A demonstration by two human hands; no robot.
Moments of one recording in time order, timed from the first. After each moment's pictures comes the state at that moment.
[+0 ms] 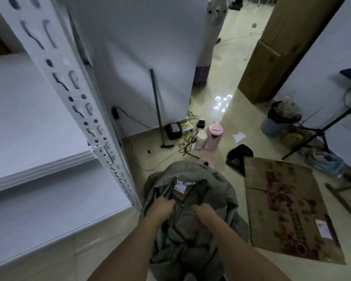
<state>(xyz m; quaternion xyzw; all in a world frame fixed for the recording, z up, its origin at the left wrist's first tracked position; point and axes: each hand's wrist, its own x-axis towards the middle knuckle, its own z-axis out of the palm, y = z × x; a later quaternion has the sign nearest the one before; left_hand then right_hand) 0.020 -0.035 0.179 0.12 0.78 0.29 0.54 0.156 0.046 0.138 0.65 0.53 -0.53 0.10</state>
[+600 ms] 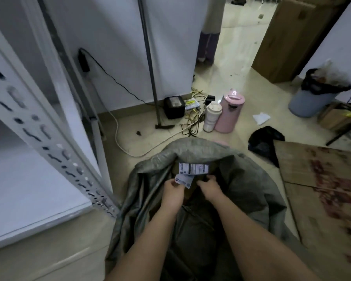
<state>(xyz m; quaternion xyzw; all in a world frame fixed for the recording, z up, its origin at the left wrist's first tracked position) 0.030 0.075 -0.191 0.08 0.73 0.49 0.47 0.113 0.174 -0.239 0.64 0.56 -0.53 -0.06</state>
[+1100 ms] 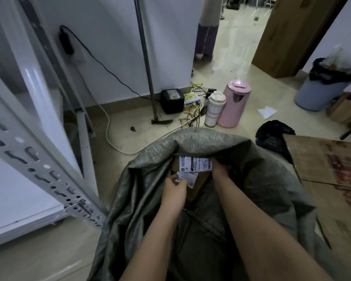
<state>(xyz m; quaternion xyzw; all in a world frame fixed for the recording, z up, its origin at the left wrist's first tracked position) 0.018 0.098 -0.281 0.10 0.71 0.53 0.45 0.085 0.272 -0.367 0.65 0.42 -0.57 -0.27</state>
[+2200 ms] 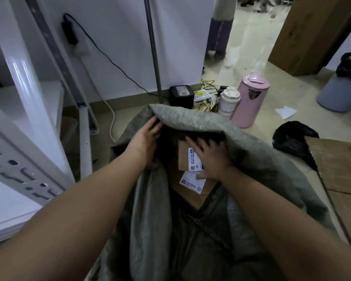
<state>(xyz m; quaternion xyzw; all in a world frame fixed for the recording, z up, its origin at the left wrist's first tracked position) -0.110 0.153 -0.253 0.58 0.62 -0.49 -0.20 0.056 0.272 -0.311 0.28 0.95 0.13 0.09</state>
